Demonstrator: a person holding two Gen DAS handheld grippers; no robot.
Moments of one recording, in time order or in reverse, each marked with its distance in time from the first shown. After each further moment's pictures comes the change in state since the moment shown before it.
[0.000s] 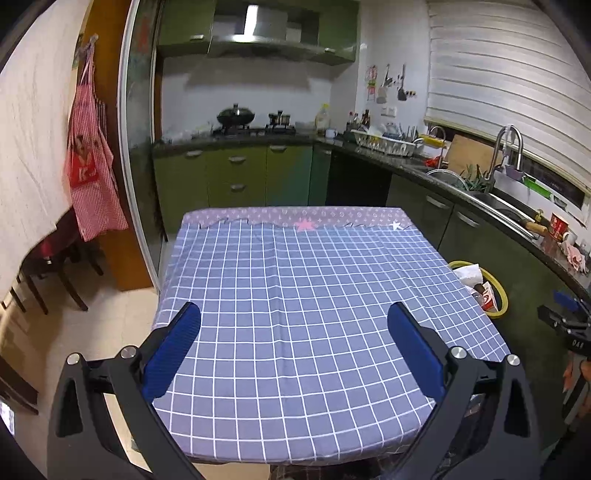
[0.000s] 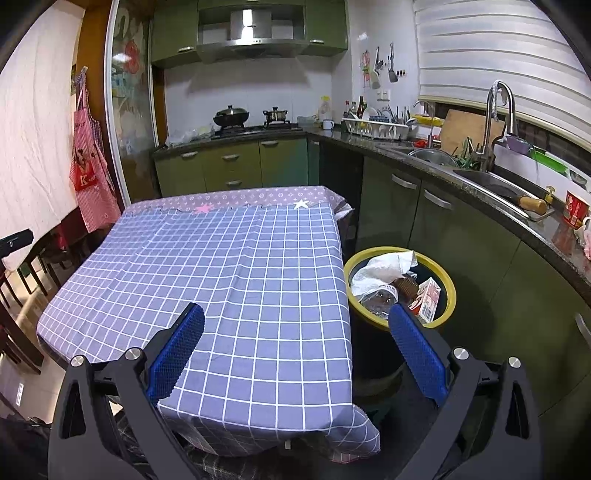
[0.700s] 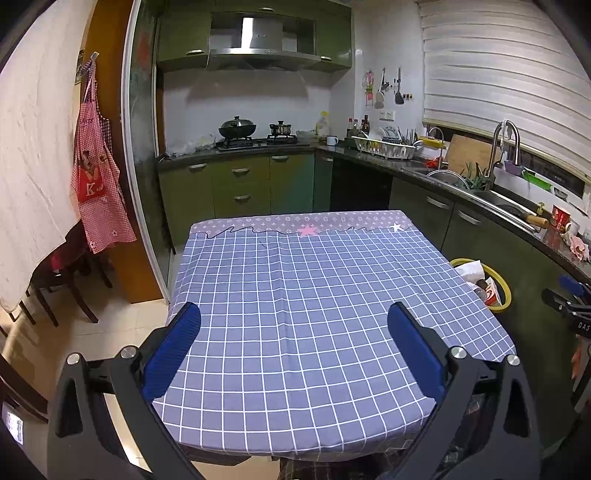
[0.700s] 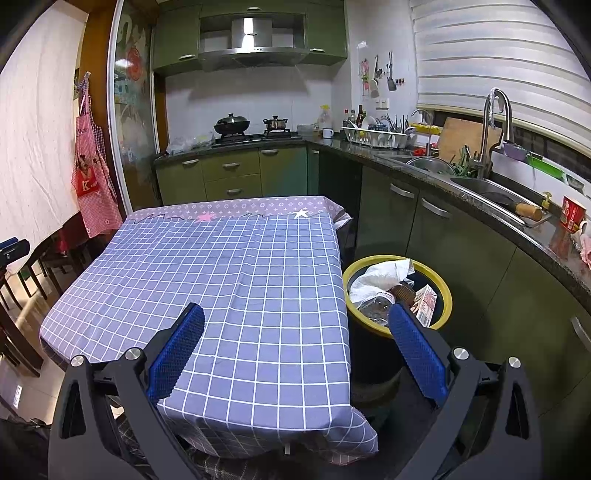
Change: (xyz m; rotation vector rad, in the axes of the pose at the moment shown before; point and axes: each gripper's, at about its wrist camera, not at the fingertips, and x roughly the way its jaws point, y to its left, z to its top) left arm -0.029 -0.010 -0.012 0.044 -0.057 0.030; right arm -0.014 0.002 -0.001 -0.003 -0.042 0.000
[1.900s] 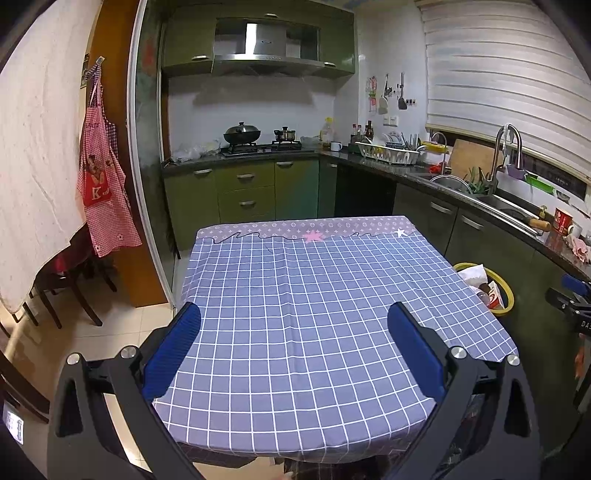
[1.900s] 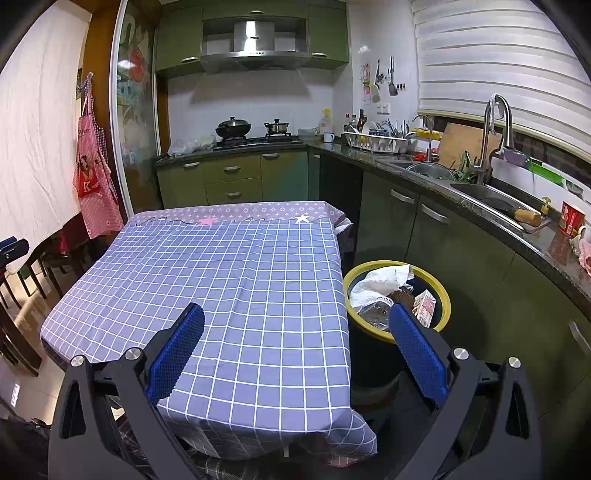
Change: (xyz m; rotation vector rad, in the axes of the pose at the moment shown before) left arm -0.008 0.004 0.000 -0.002 -0.017 0.020; right arm -0.008 0.000 0.008 -0.015 -0.013 0.003
